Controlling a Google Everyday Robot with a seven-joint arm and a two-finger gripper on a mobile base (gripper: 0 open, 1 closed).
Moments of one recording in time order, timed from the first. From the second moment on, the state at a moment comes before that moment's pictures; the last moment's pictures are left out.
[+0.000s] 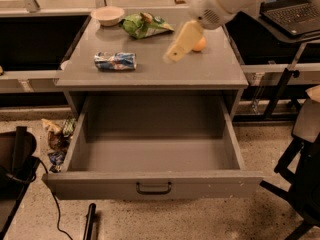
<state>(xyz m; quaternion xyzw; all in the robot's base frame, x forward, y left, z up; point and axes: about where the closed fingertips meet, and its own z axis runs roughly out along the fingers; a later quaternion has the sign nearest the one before) 0.633 -0.049 0.998 -0.58 0.70 0.07 0.40</state>
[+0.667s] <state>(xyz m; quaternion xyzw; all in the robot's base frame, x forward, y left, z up) 0.687 0.007 0.970 -0.56 0.68 0.12 0.47</state>
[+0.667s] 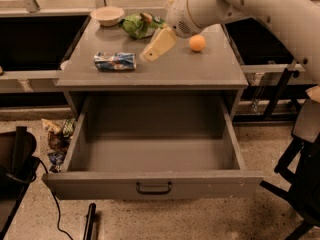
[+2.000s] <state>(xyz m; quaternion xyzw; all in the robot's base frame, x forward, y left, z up) 0.740 0.077 0.921 -0.53 0.67 0.20 0.47</state>
